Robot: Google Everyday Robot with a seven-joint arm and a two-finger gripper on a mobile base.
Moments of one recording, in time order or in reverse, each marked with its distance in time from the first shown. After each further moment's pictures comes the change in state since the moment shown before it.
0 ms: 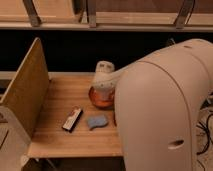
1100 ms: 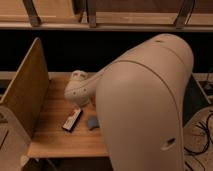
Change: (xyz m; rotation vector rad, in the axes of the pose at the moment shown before) arm -0.141 0.113 -0.032 -0.286 -0.135 -0.213
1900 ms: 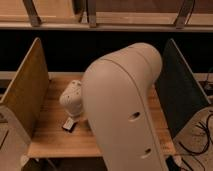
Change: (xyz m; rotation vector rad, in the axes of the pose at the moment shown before) arm -0.051 0.043 0.072 -0.190 -0.123 -0.030
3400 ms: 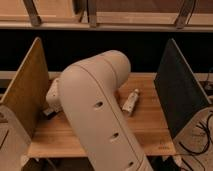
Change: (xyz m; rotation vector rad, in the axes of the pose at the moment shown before) arm -0.085 -0.131 0.001 0.307 -0.050 -0.414
